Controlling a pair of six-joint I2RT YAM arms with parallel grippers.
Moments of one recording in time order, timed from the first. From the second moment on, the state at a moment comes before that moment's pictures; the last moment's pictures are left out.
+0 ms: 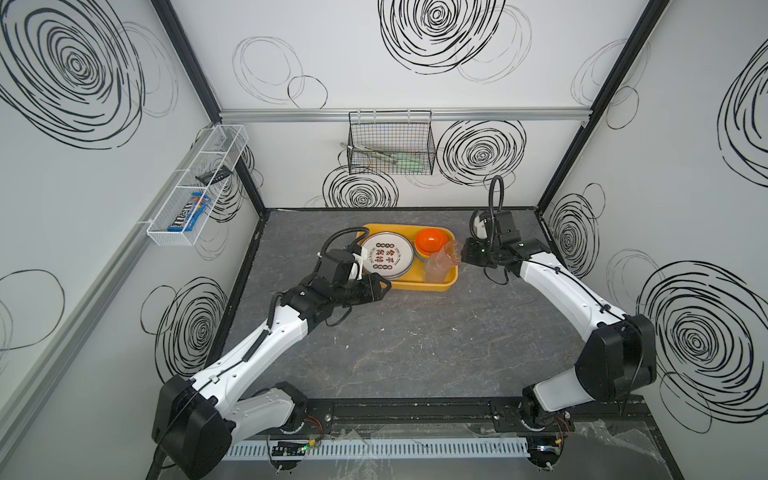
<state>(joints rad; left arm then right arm) -0.51 1.15 0.91 -0.42 0.34 -0.70 0.33 1.51 1.26 -0.59 -0.11 0.47</state>
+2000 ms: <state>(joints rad) -0.46 1.15 0.89 -0.43 0.34 -0.69 0.33 1.57 1.28 -0.57 -0.17 0.48</state>
